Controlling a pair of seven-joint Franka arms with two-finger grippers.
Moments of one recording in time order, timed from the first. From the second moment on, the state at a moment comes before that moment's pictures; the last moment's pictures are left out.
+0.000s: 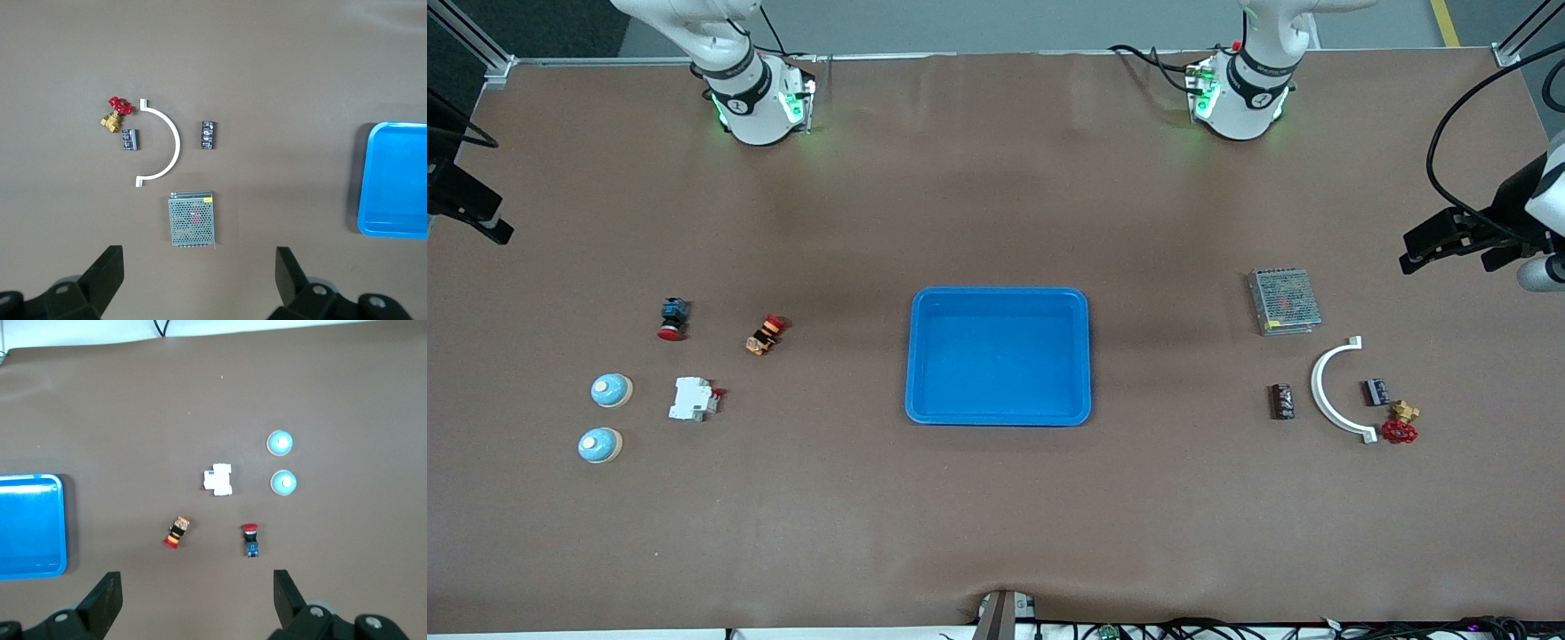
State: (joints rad) left arm 0.00 0.08 -0.04 -1.47 -0.01 1.58 -0.07; right arm -0.07 0.00 0.03 -1.43 0.01 1.57 0.02
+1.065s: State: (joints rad) left arm 0.00 0.08 -0.04 -1.47 -0.01 1.58 -0.07; right arm -0.04 -0.04 0.02 -1.51 0.04 1.62 0.08
